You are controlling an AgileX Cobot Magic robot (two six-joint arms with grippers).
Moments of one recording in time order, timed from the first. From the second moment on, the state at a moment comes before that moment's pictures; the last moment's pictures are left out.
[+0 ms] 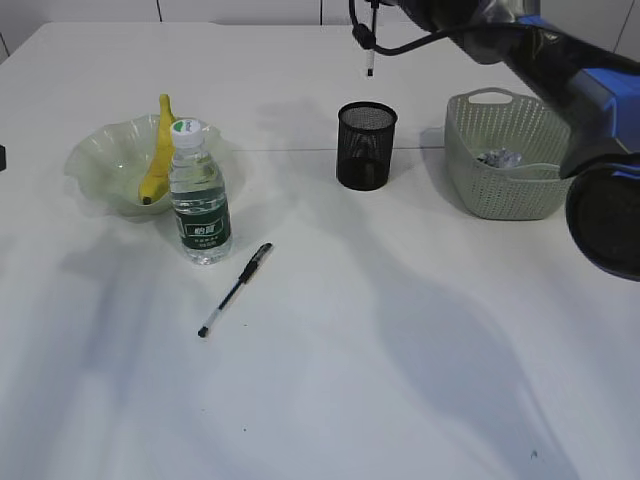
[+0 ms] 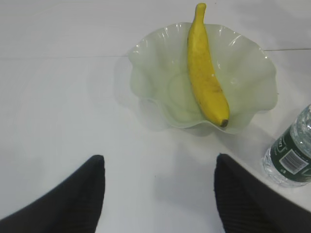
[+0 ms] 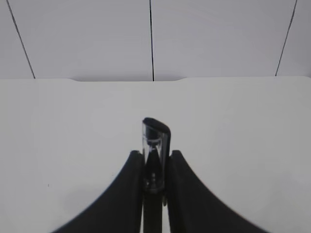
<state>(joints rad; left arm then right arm) 0.05 1.39 -0.74 -1.81 0.09 1.80 0.35 2.56 -2.68 -0.71 0.54 0.72</state>
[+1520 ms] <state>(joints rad) 0.05 1.39 -0.74 -1.80 0.09 1.80 0.34 2.70 -2.68 -0.69 0.61 0.72</state>
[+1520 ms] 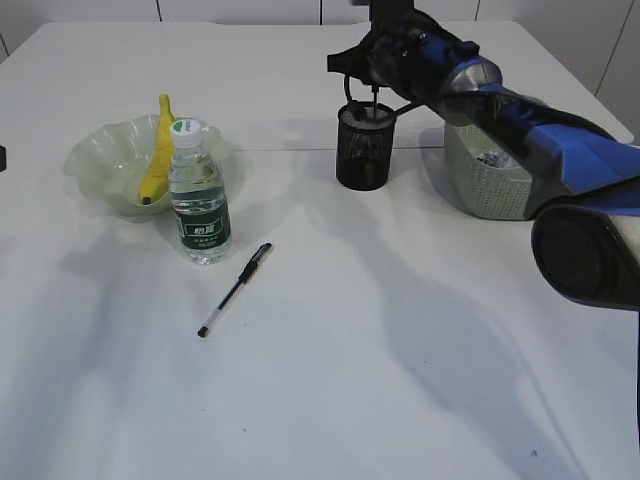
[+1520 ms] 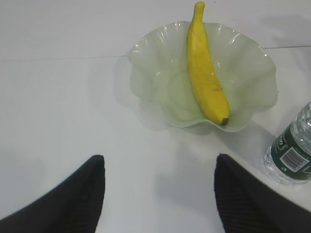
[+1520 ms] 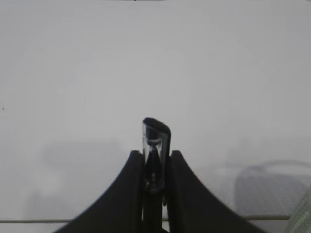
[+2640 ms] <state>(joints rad) 0.05 1.39 -0.74 -1.80 0.09 1.80 0.34 2.71 -2.68 -0.73 0.61 0.72</state>
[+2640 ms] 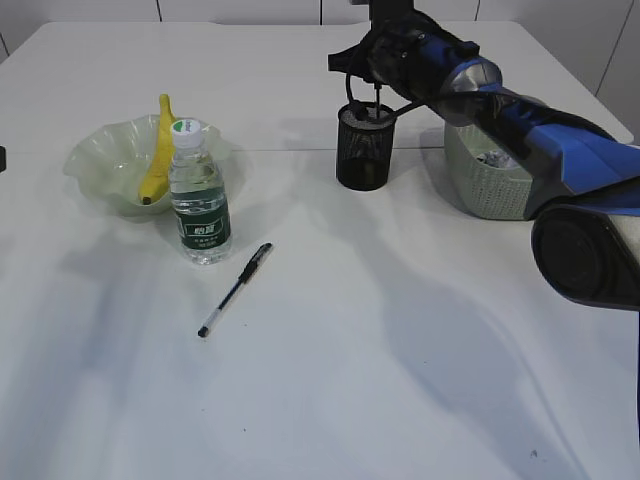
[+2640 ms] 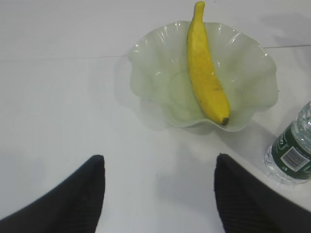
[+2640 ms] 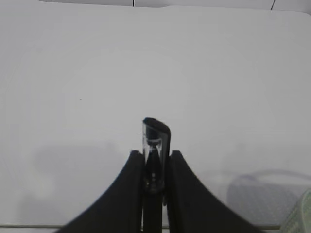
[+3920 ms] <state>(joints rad) 0.05 1.39 -0.74 -1.80 0.09 1.80 0.34 2.72 -2.68 -0.71 0.62 0.72</state>
